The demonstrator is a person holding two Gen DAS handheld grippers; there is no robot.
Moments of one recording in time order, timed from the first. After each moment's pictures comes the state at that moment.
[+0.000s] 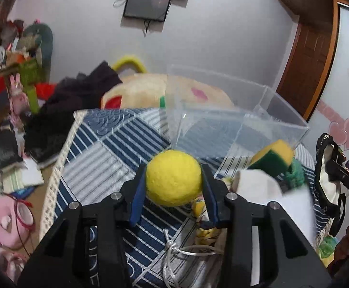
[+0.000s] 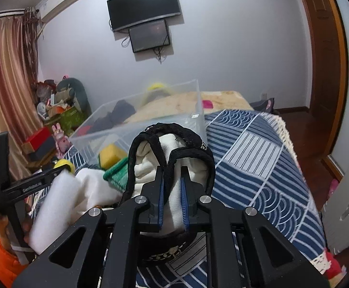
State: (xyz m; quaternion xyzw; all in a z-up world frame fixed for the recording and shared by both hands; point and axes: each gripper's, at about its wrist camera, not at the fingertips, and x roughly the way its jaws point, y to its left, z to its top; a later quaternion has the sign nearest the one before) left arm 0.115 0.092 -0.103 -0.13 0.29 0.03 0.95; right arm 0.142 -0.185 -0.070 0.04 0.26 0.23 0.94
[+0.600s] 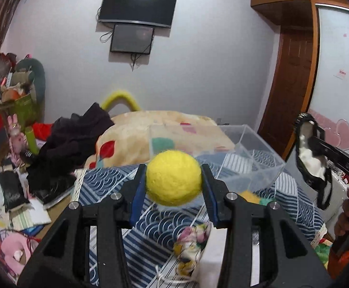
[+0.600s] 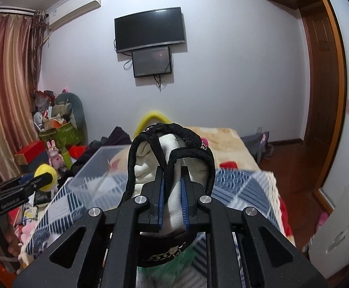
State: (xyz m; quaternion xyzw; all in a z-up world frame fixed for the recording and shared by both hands) left arm 0.118 0.083 -0.027 -0.08 0.22 0.00 0.97; right arm 0.168 -0.169 -0.012 0.01 0.18 0.21 0.96
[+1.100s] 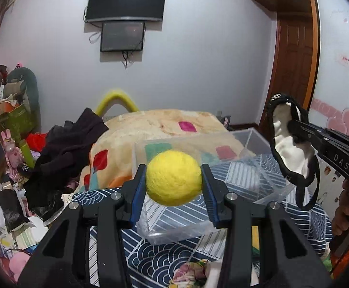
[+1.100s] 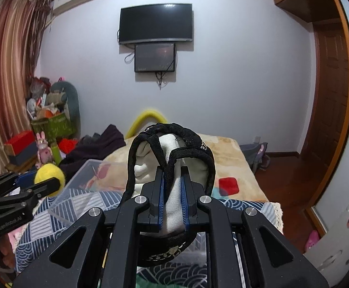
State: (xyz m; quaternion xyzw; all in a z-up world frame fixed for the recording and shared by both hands) left arm 0.191 0.066 -0.026 -0.05 0.25 0.01 0.97; right arm 0.212 -0.120 -0.015 -0.05 0.19 0.21 0.96
